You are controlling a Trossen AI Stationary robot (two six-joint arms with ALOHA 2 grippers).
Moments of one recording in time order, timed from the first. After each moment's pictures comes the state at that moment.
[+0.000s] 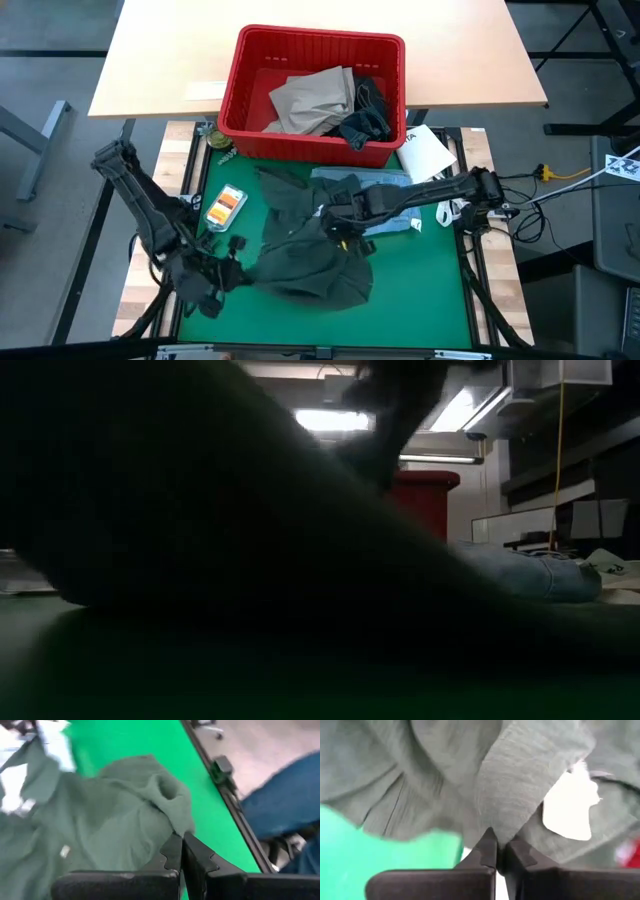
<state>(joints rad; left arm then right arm) -0.84 1.23 1.11 -0.70 -0.47 -0.39 0.21 1.89 1.79 -1.21 0.09 -0.30</state>
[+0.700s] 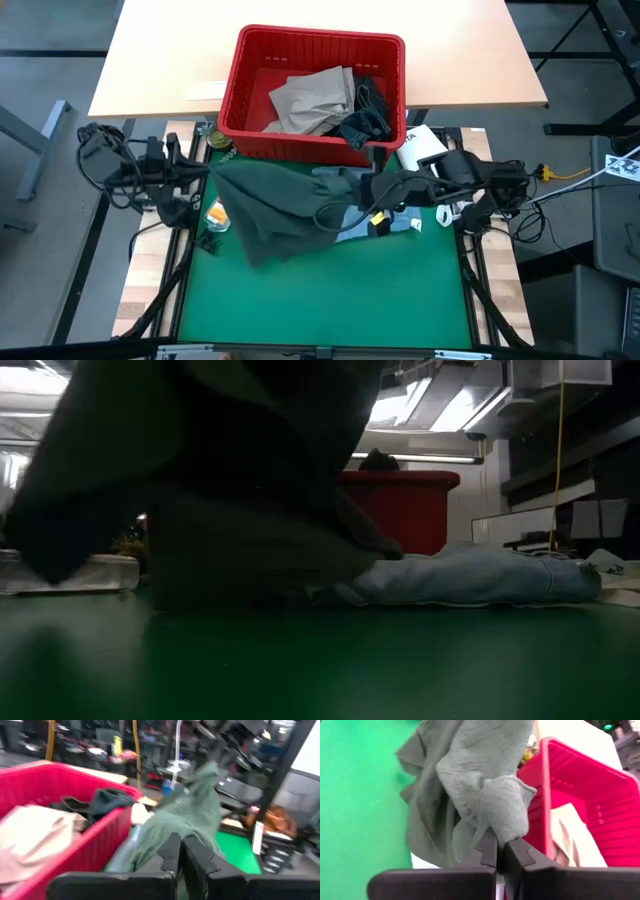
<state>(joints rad) -0.72 0.55 1.11 -0.83 -0.91 -0.40 0.28 1.78 2.31 -1.35 0.44 -0.16</state>
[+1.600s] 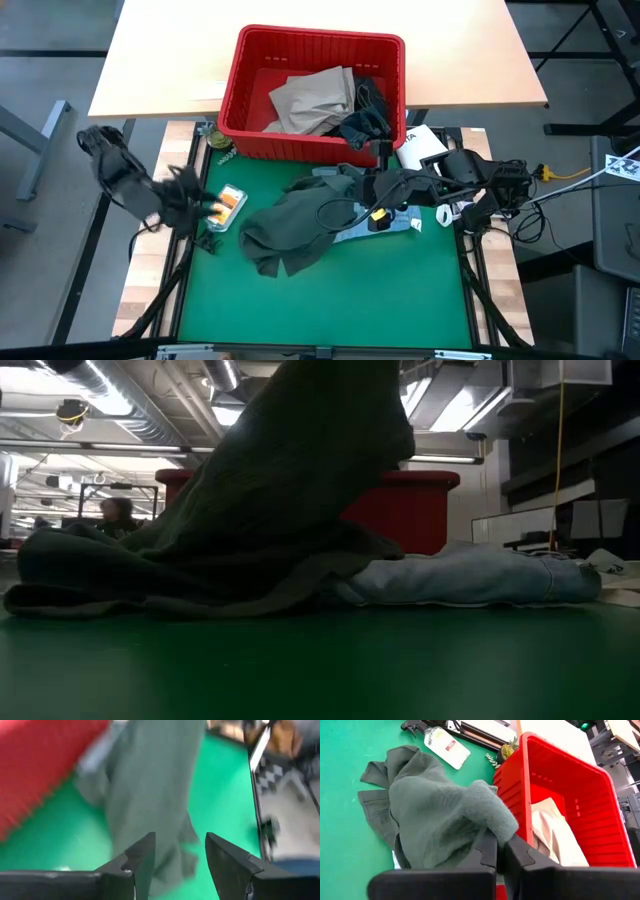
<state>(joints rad) -0.72 0.68 1.03 -1.14 -0.58 -0.87 0.28 1.77 2.31 -1.36 0.52 -0.16</state>
